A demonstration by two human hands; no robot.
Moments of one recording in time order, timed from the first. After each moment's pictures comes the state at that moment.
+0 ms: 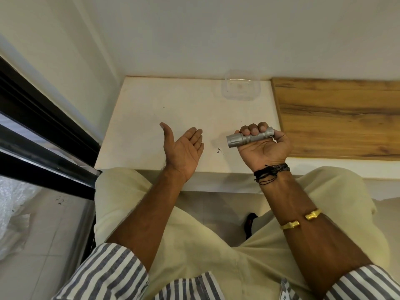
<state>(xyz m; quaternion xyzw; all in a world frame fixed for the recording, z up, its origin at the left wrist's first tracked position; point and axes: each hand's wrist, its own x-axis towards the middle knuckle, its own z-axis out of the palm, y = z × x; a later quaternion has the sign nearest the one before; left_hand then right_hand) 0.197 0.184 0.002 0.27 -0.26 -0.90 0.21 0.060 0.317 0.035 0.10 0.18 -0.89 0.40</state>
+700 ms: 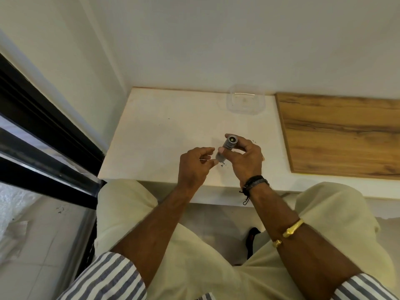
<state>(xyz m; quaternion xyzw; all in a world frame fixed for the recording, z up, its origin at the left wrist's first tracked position) 0.189 0.186 -0.023 0.34 -0.79 -0.46 0.24 0.078 0.284 0.003 -0.19 0.75 -0.60 0.20</state>
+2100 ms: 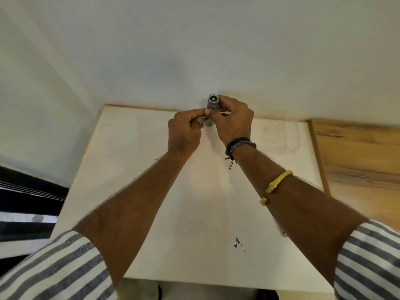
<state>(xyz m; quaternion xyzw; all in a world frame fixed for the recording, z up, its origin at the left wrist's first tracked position) 0.020 -0.033 -0.050 0.32 -0.77 -0.46 0.31 -0.079 0.044 -0.015 -0.30 0.81 -0.49 0.09</state>
